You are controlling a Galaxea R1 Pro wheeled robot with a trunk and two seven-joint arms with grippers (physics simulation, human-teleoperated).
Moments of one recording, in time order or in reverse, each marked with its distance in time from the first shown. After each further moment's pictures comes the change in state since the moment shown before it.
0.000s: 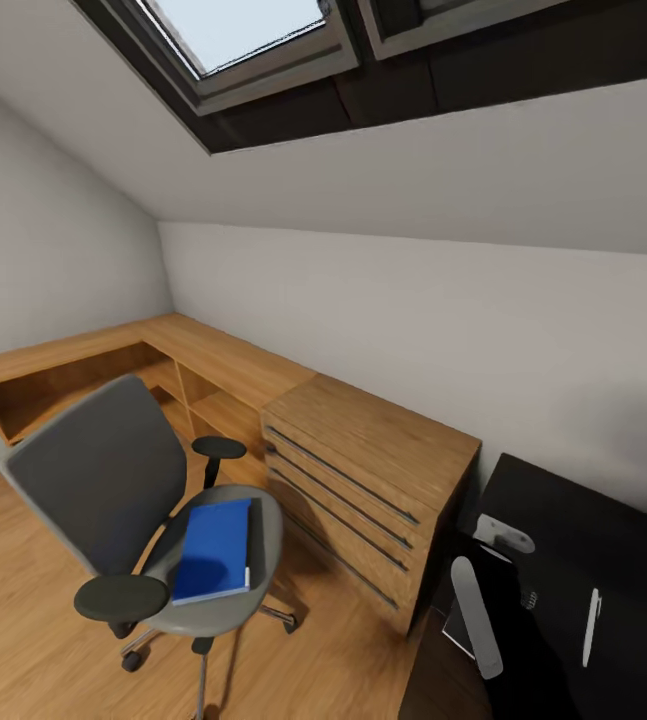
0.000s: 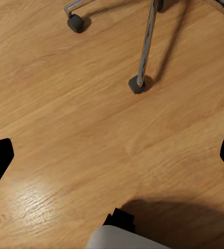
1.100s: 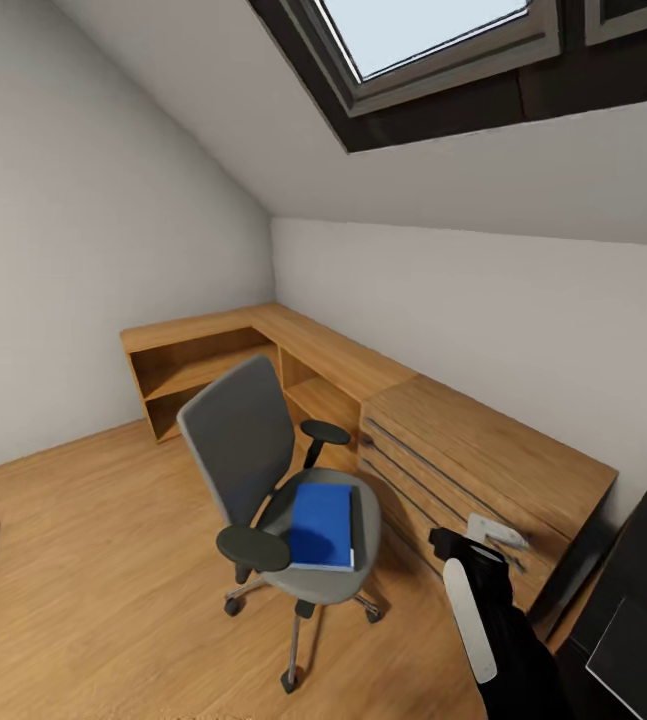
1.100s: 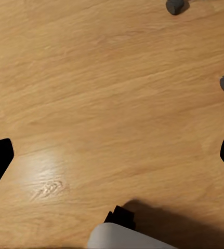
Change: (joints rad) left arm 0.000 0.000 0.001 0.001 0.001 0.000 0.000; right arm 0.003 -0.004 0.050 0.005 0.004 0.005 0.000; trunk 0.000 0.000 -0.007
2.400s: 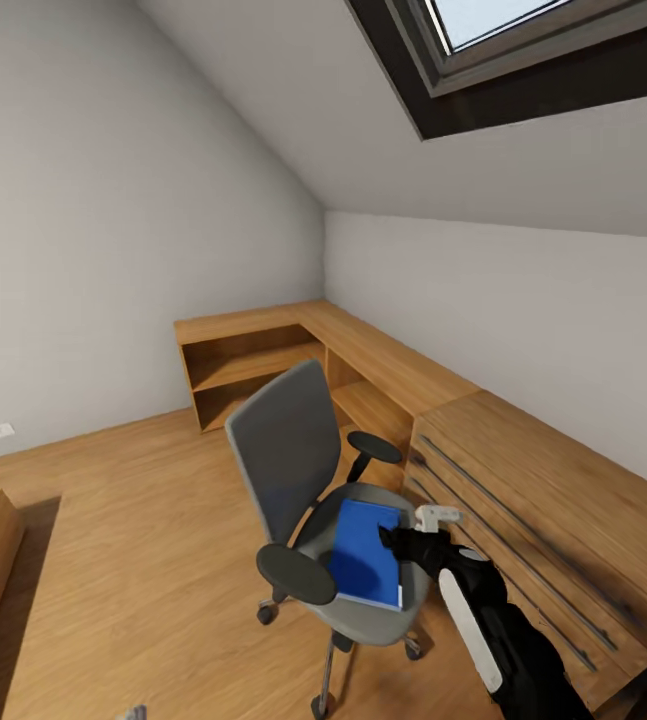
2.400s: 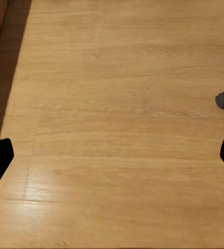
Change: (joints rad) left arm 0.000 0.101 0.099 -0.172 0.044 -0.012 -0.013; right arm -0.019 -0.135 0.202 0.070 0.025 -0.010 0.528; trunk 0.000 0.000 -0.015
